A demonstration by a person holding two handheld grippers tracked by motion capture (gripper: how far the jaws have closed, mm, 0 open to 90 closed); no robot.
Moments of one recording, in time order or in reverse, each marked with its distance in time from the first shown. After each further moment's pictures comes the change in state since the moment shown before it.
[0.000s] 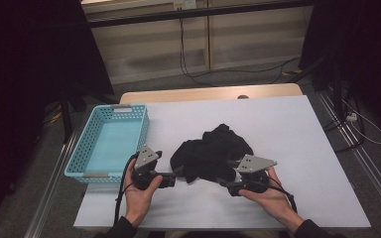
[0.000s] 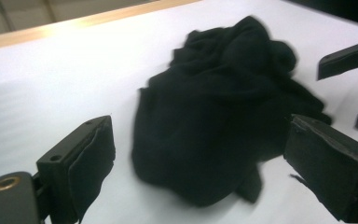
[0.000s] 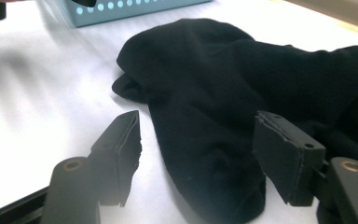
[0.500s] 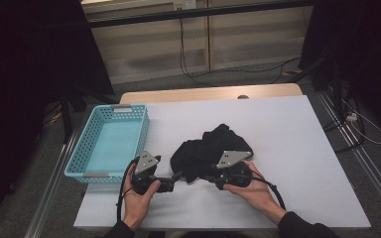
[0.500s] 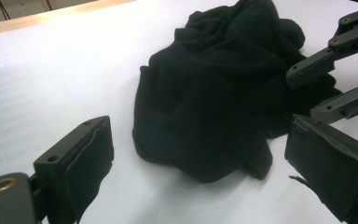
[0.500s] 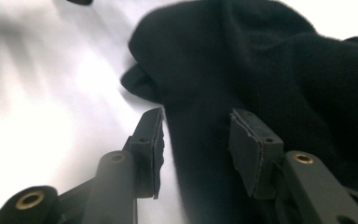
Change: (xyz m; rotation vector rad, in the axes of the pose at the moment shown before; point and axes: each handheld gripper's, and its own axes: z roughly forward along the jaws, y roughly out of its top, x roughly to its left) left arm 0.002 -0.013 0.007 0.011 -0.015 0.003; right arm 0.003 0.017 0.043 0.152 0.074 -0.063
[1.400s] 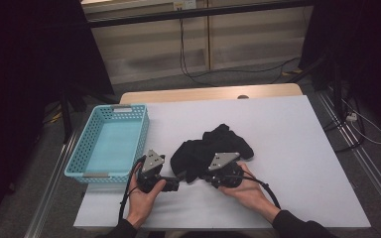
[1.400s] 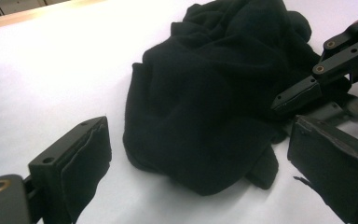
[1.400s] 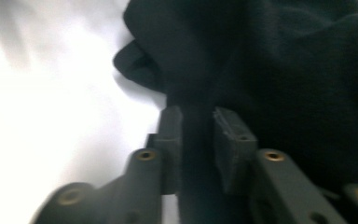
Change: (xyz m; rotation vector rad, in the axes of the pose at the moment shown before) left arm -0.004 -0.001 0.014 0.010 -0.007 0.008; right arm 0.002 -0.001 0.022 0.066 0.005 -0.033
